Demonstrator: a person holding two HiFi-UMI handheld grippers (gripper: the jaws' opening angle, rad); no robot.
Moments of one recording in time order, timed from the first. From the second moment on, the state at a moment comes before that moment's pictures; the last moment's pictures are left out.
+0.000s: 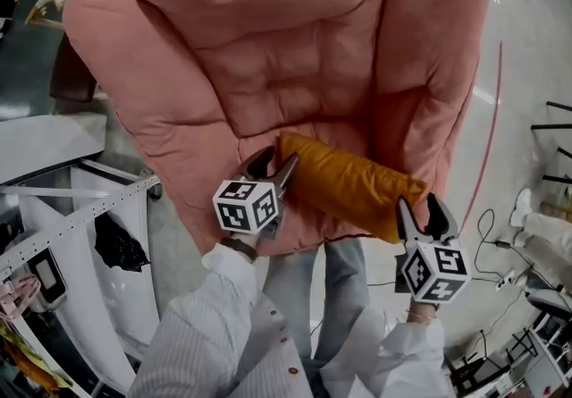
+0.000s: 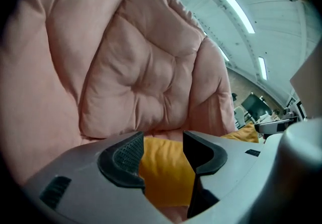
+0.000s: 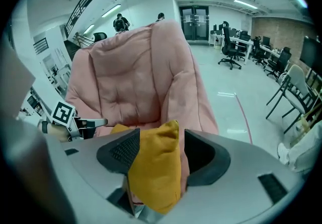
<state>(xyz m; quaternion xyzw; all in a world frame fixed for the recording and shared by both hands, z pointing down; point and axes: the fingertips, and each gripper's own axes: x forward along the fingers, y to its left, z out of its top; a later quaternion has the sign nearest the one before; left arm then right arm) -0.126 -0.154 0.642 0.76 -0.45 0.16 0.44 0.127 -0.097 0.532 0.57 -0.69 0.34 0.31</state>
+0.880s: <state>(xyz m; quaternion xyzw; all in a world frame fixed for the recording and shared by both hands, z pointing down) -0.103 -0.148 0.715 0.71 -0.40 0.15 0.56 0.129 -0.096 0.566 0.55 -0.68 0.39 0.28</state>
